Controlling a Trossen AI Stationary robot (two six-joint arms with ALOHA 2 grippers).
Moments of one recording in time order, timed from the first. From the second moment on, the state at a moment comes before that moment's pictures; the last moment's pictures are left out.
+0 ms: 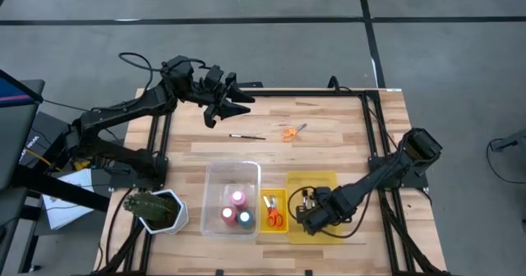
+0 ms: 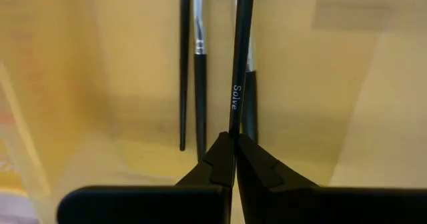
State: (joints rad) left arm 0.43 1.26 1.20 0.15 0.68 -0.32; right arm 0.57 1.74 1.13 -0.78 0.01 2.11
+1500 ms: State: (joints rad) left arm 0.43 1.26 1.20 0.13 0.68 -0.29; right arm 0.52 1.82 1.09 -0.62 -0.07 1.99
